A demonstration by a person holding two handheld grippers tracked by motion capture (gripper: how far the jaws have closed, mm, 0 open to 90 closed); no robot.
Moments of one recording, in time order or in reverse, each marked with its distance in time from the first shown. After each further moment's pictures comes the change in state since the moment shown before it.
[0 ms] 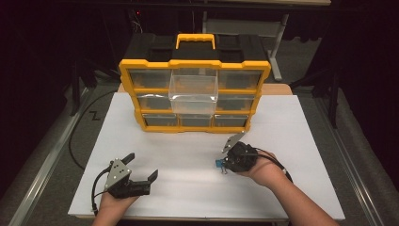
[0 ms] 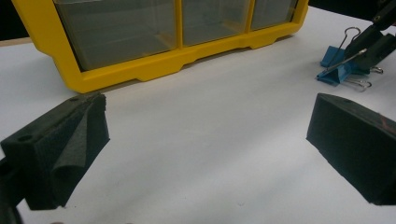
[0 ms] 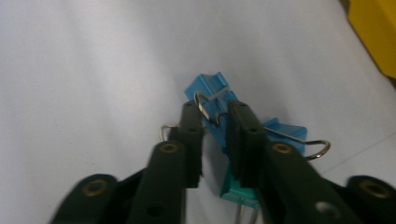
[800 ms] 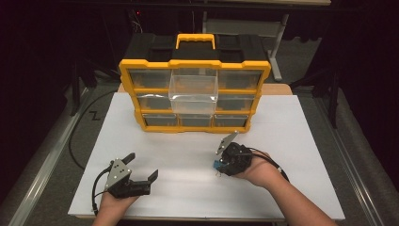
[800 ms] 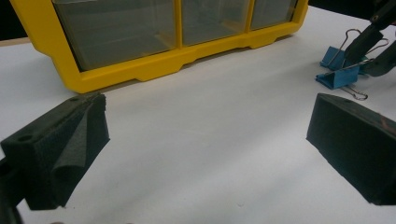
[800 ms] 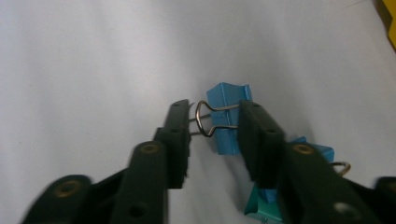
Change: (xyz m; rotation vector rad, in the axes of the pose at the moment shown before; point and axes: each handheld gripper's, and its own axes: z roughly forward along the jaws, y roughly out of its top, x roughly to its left) left arm 0.000 0.000 0.000 0.002 0.000 0.004; right arm 0.010 0.015 0.006 0.032 0.063 -0.039
